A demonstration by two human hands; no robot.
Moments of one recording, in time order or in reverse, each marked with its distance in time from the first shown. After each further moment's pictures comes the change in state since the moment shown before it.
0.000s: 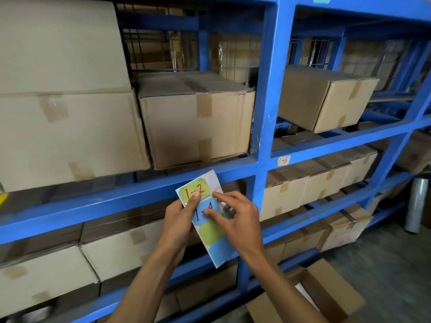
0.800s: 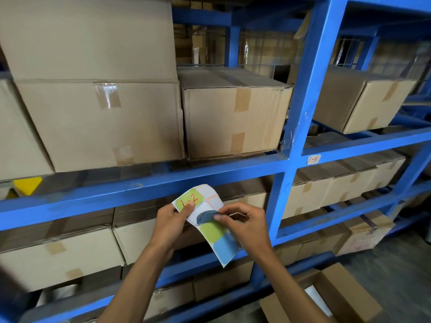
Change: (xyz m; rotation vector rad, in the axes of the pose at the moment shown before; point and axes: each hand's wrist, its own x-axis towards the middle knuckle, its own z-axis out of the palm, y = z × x) left_hand 0.003 -0.007 -0.109 0.104 0.132 -0.048; right_hand -0.026 -0.018 0.061 0.477 -0.166 0.134
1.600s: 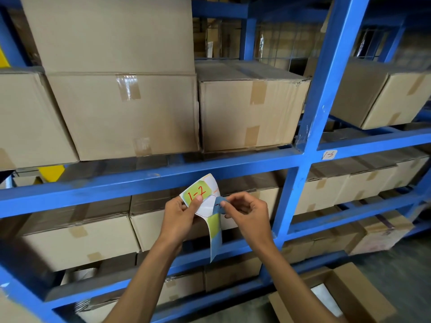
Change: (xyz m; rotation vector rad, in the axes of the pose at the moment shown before) left_hand -0.019 -0.001 -0.017 0.025 0.002 0.111; right_hand -0.003 0.008 0.026 0.055 0.015 0.050
